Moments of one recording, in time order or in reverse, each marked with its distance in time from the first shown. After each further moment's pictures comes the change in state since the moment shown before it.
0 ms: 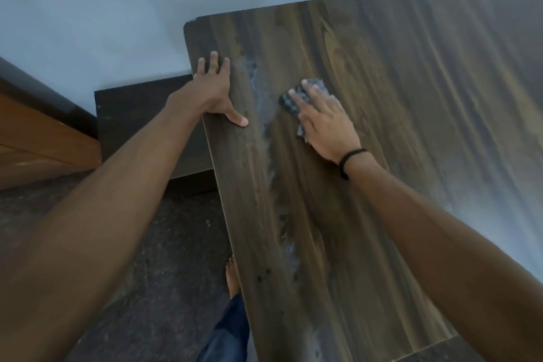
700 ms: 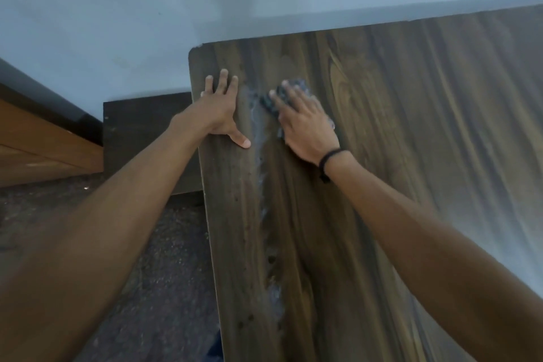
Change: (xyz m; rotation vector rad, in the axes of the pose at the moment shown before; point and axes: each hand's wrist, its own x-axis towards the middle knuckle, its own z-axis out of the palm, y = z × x) left_hand 0.022 0.016 -0.010 0.026 -0.021 -0.004; right_hand 0.076 -0.004 0.002 0.015 -0.040 -0.113
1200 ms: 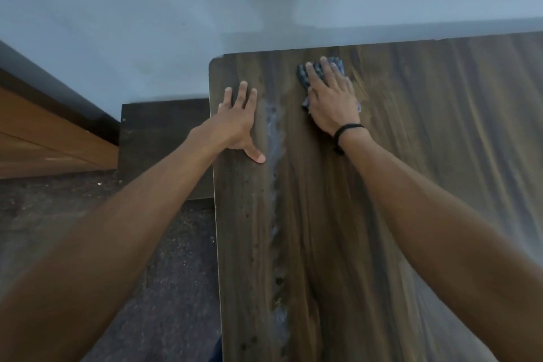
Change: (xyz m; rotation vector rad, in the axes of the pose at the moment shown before) left_hand -0.001 0.001 -0.006 0.000 -0.026 0.006; right_hand 0.082 0.028 -0.021 0.043 -0.012 0.168
